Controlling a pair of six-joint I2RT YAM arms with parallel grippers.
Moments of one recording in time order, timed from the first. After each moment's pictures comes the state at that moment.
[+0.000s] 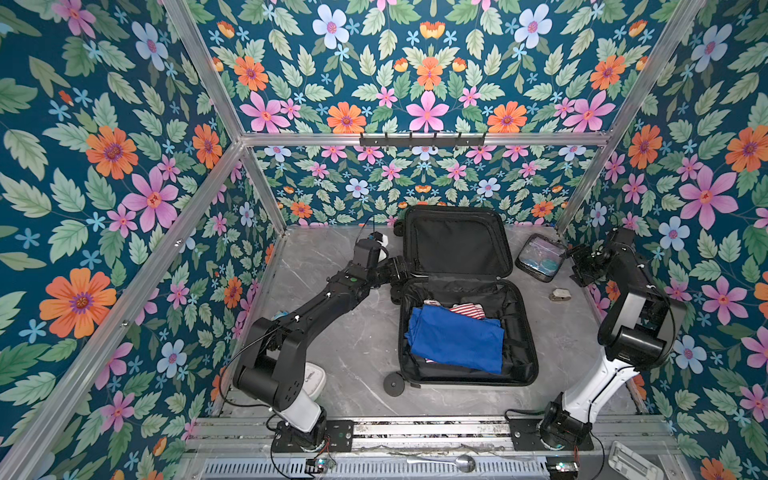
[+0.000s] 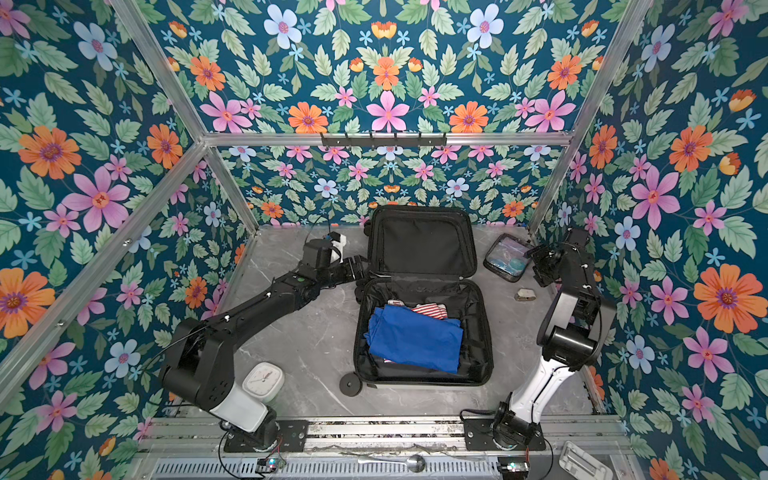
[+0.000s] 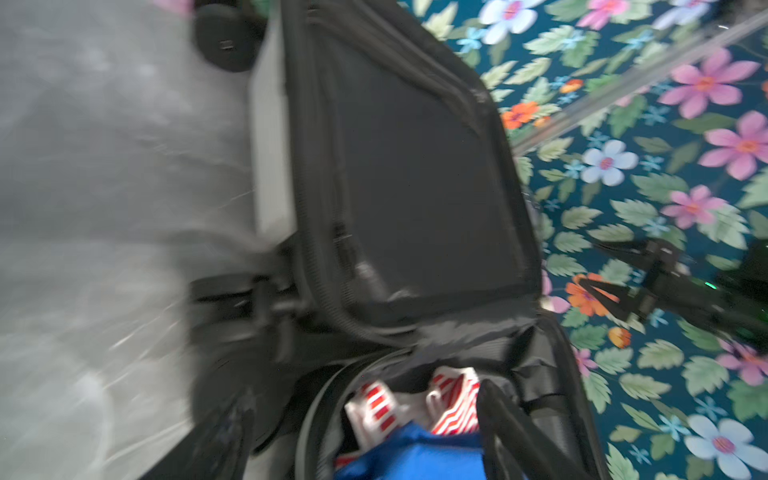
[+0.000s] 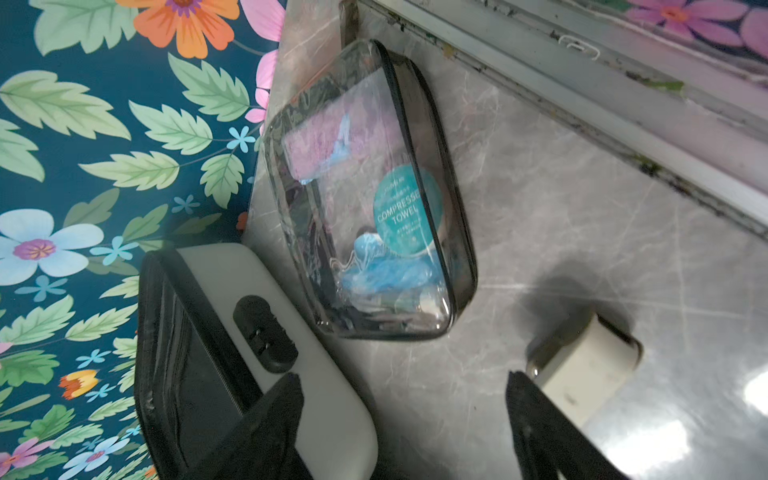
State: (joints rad) left arm -0.49 1.63 1.14 -0.03 0.27 -0.61; right arm -0.48 1.95 1.57 -0.60 -0.40 0.71
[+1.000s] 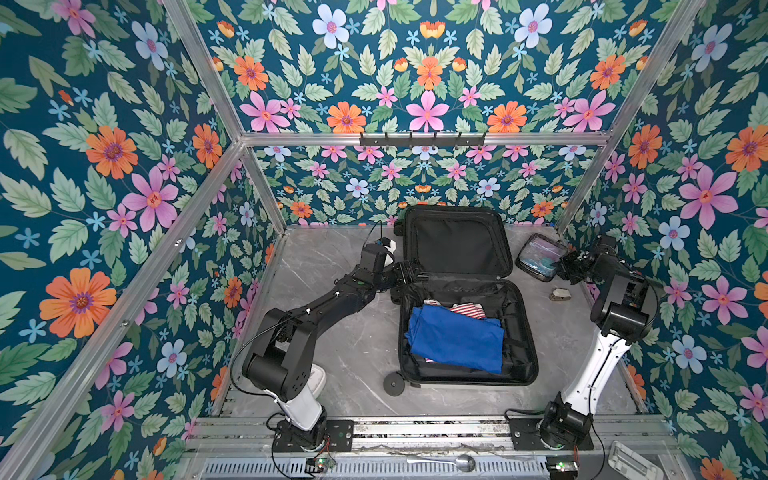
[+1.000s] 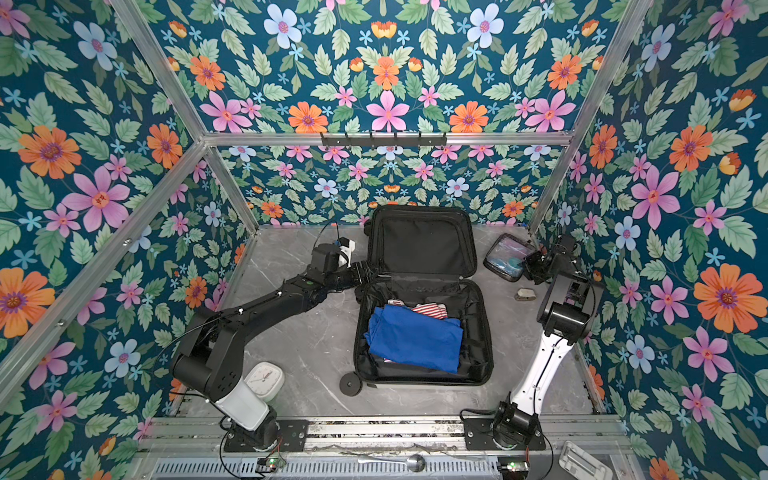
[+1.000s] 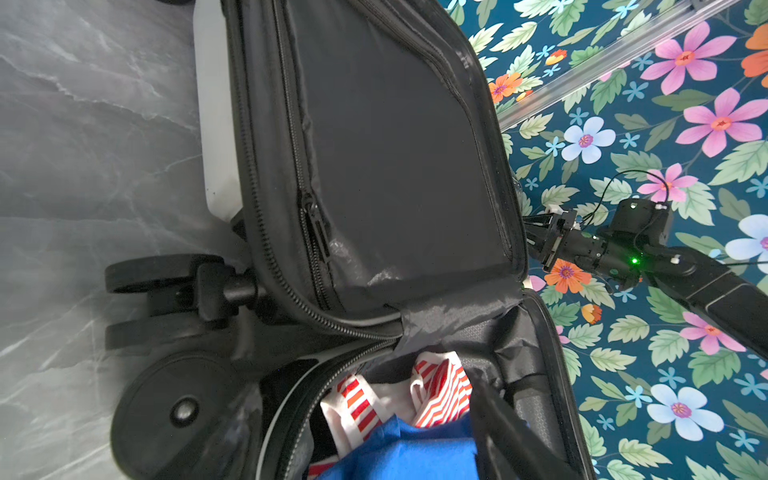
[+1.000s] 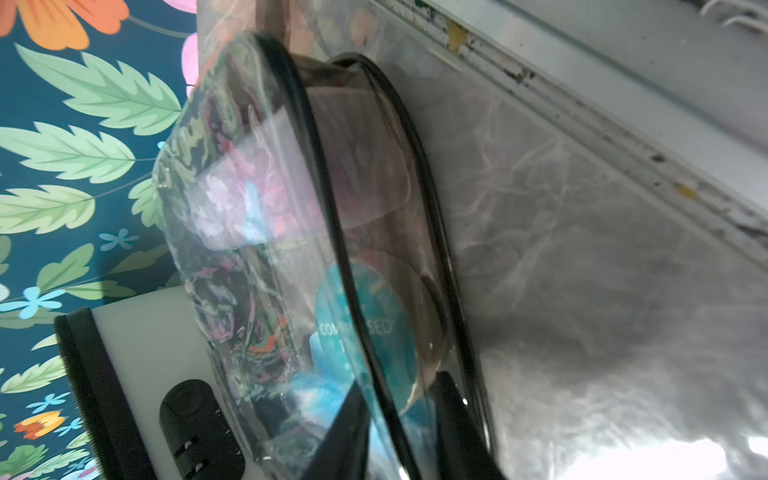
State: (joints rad) left arm -0.50 1.65 1.06 0.04 0.32 -0.67; right arm -0.48 2.25 1.69 -0.45 -0.50 0.72
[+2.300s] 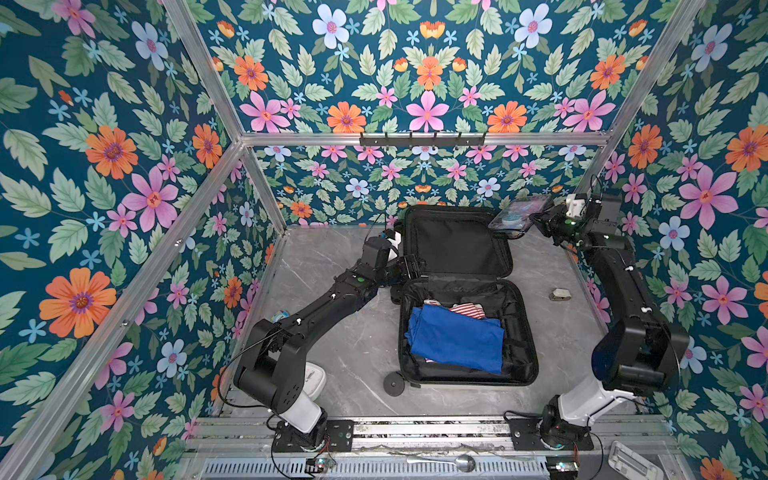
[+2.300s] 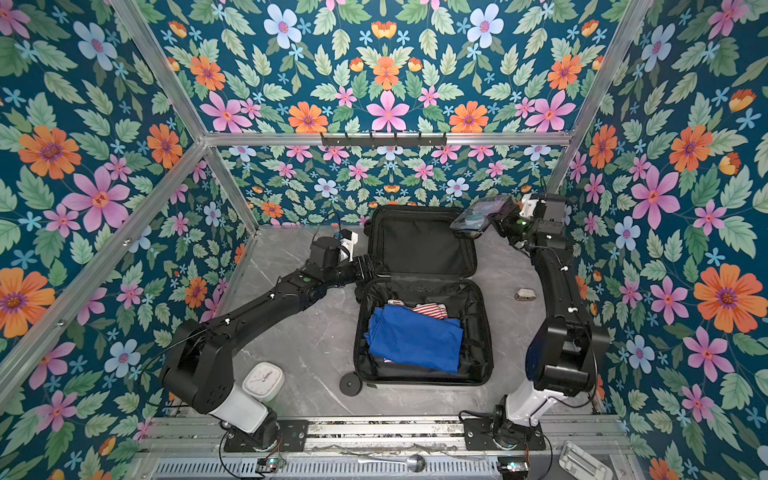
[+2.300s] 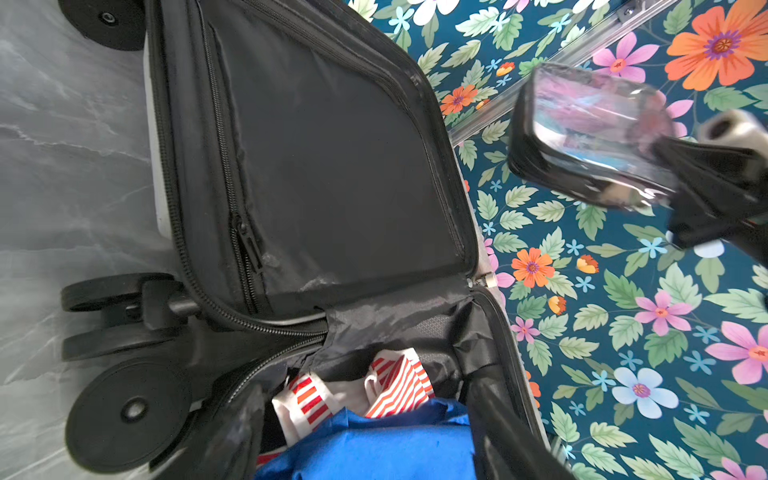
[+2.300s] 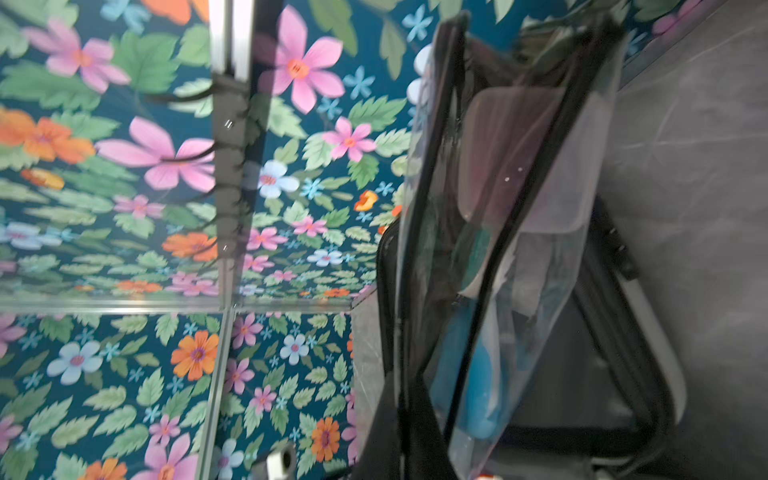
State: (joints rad) left arm -0.54 1.58 1.15 -0.05 0.30 -0.66; right arm -0.17 1.56 1.51 -0.35 -0.68 0.88
